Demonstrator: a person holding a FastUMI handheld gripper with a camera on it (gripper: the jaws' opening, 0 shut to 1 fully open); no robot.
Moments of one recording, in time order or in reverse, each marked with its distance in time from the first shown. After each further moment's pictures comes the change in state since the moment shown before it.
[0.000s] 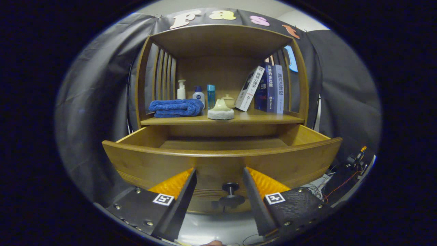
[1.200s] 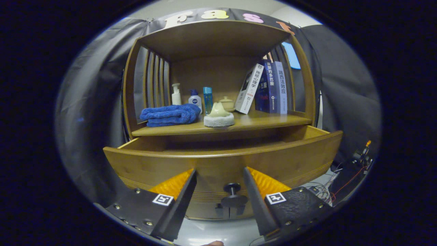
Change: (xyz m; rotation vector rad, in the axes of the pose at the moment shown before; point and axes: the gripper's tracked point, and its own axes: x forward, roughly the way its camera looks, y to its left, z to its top) arm 0.048 0.003 0.015 0.062 -0.011 0.014
